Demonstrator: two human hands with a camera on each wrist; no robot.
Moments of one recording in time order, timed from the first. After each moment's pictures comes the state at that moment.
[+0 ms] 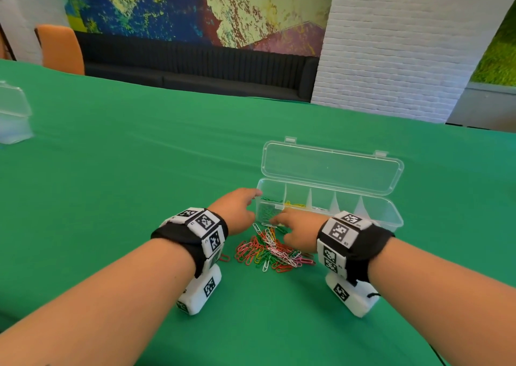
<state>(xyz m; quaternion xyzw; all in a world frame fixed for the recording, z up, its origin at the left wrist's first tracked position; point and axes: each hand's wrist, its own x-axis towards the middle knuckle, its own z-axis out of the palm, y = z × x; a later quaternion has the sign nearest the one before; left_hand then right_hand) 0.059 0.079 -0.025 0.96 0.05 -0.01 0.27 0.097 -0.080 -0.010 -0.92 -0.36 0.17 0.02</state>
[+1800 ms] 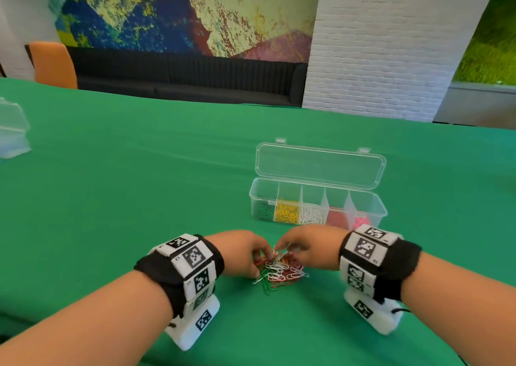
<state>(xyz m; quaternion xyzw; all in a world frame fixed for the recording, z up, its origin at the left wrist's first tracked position) 0.006 0.047 -0.028 0.97 -0.07 -0.17 0.15 0.066 -0.123 -0.009 -0.89 -0.41 0.19 0.04</state>
